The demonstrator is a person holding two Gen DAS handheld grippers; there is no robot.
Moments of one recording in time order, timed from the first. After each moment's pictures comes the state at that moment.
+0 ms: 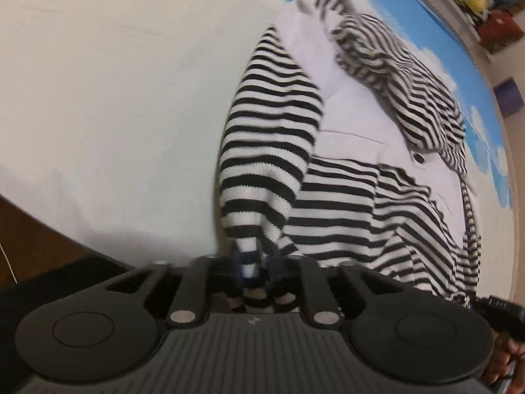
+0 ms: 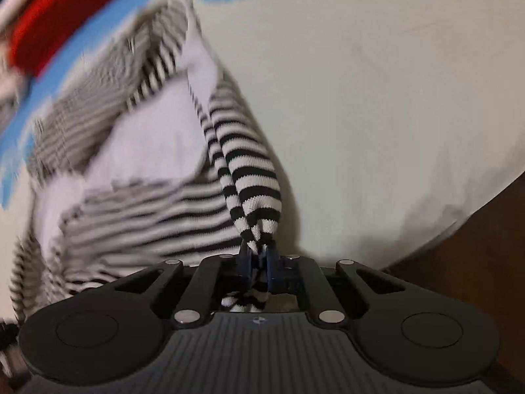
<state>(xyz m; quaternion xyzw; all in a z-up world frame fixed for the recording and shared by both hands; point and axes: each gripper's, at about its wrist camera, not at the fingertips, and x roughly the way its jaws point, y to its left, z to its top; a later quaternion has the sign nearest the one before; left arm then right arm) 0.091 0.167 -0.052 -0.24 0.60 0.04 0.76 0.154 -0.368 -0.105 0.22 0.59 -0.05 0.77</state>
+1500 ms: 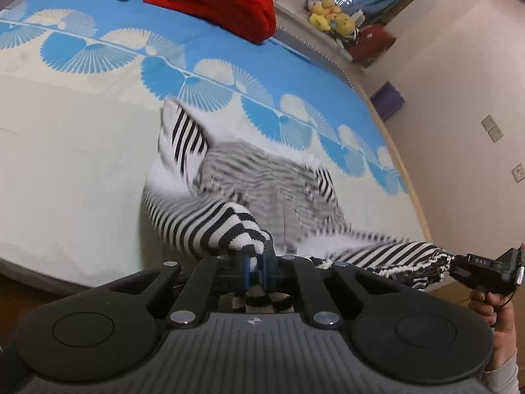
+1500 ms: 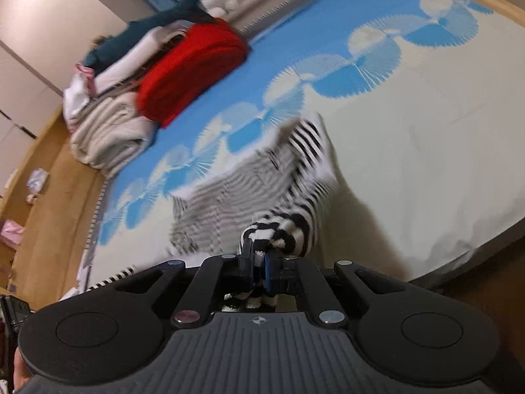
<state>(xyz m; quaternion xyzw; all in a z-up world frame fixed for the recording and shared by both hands) 0.043 0.184 0.114 -0.23 0.47 -0.14 0.84 0.084 -0.412 0.061 0.31 0.44 0.11 0.84</state>
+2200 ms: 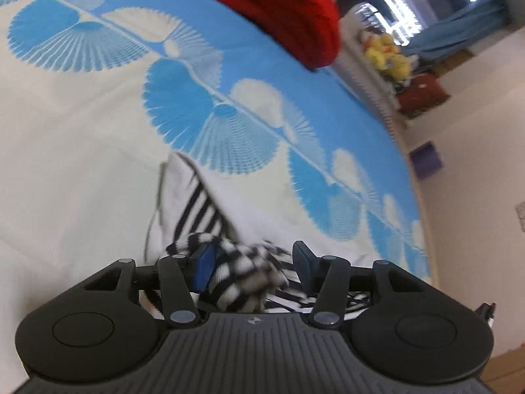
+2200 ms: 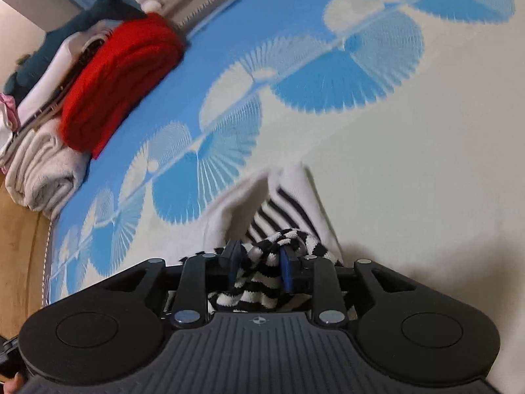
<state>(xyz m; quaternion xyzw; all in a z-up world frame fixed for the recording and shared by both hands) 0.274 0.207 -0.005 -0.32 0.46 -0.08 0.82 0.330 -0.393 -0.084 0.32 0.47 0.03 0.82</state>
